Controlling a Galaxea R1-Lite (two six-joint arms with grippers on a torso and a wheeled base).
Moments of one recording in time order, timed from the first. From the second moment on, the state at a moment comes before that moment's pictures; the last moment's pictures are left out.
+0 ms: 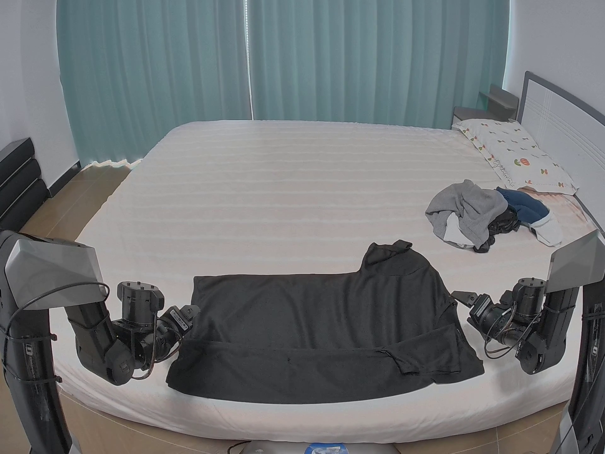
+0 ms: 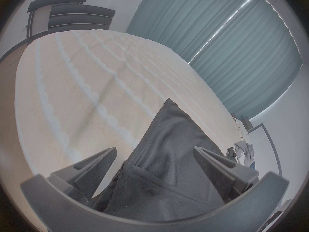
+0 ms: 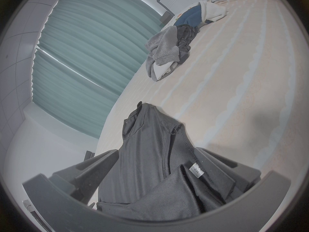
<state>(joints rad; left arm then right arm) -0.19 2.25 -0.48 -1.12 0.11 -0.87 -0.03 2.39 -0.41 -1.55 0.26 0.84</state>
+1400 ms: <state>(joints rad) -0.02 2.53 -1.18 -0.88 -0.12 -0.62 0.00 2.41 -0.40 -1.55 0.26 0.95</state>
